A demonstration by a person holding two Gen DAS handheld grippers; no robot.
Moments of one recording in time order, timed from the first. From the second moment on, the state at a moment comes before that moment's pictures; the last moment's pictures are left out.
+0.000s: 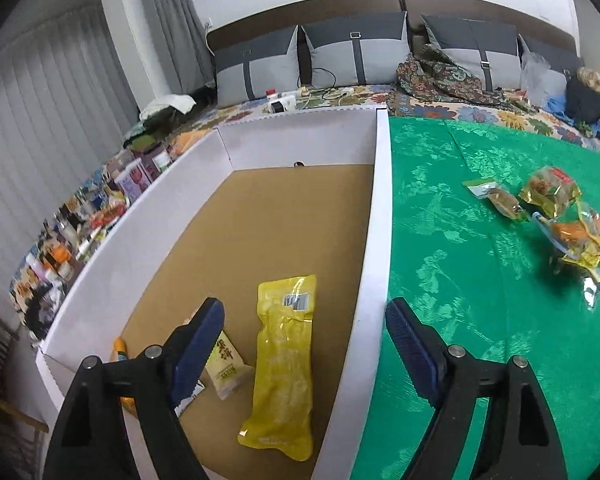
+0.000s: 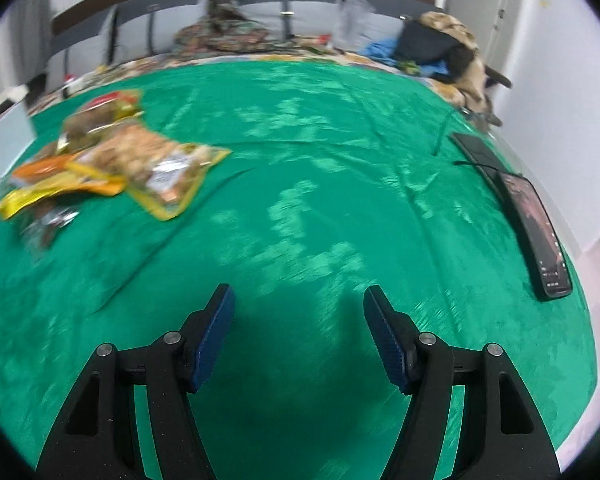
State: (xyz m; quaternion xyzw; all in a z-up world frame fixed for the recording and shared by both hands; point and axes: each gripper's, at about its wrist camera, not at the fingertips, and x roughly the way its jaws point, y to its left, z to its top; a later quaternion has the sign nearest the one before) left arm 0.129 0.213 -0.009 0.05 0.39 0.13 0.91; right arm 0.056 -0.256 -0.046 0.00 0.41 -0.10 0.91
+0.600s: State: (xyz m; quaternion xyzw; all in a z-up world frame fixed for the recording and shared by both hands) left arm 0.073 0.108 0.048 0.12 0.24 0.11 0.96; right arm 0.074 -0.277 -0.055 0.05 0.41 -0.11 0.90
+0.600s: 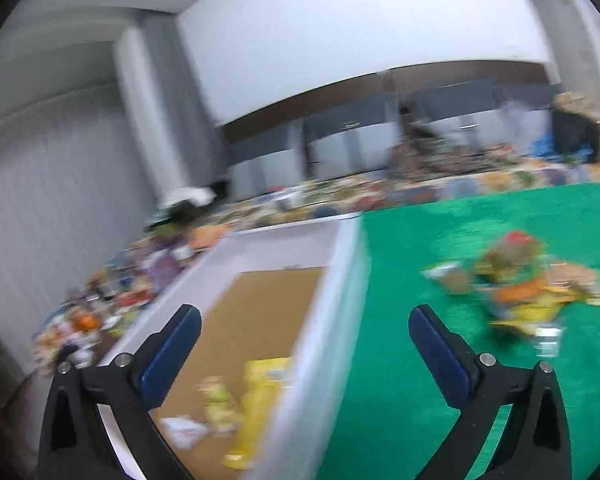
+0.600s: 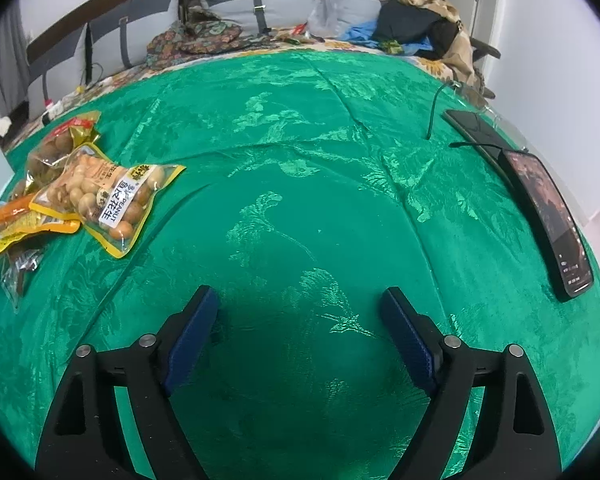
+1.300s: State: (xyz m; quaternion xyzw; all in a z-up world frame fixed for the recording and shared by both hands) left arm 0.153 0.009 -0.106 0.08 0.47 -0.09 0.88; right arm 0.073 -0.278 -0.055 0.05 0.41 -0.11 0.90
